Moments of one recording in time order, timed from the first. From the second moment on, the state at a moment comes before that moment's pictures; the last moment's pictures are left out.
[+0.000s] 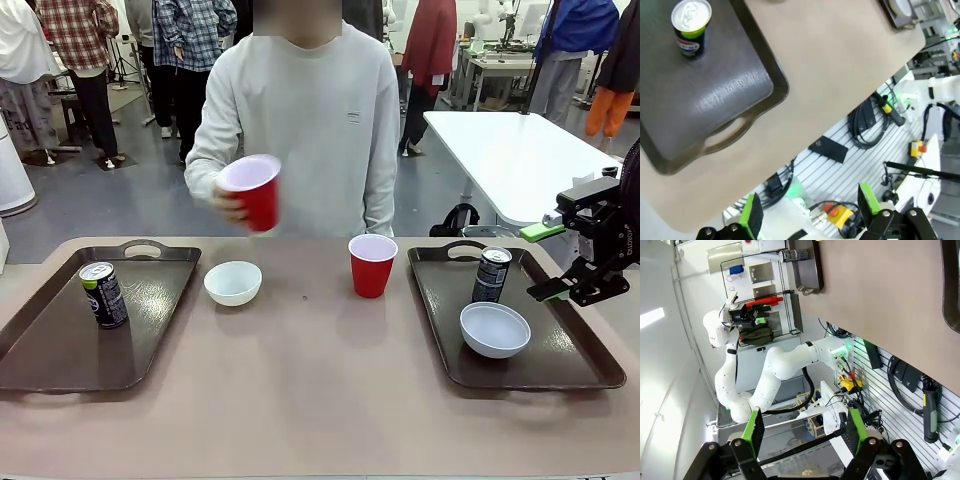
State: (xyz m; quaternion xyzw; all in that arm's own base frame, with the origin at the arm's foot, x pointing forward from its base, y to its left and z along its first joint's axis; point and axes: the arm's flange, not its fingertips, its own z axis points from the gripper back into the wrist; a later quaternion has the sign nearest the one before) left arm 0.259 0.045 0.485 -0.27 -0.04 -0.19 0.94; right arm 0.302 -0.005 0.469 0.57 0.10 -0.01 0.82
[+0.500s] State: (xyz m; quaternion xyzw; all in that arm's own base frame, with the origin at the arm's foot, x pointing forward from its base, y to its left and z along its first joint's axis) left arm 0.286 0.004 0.515 -0.20 -0.08 -0.20 0.95; right arm 0.302 -0.004 0.469 0.57 0.10 0.00 0.82
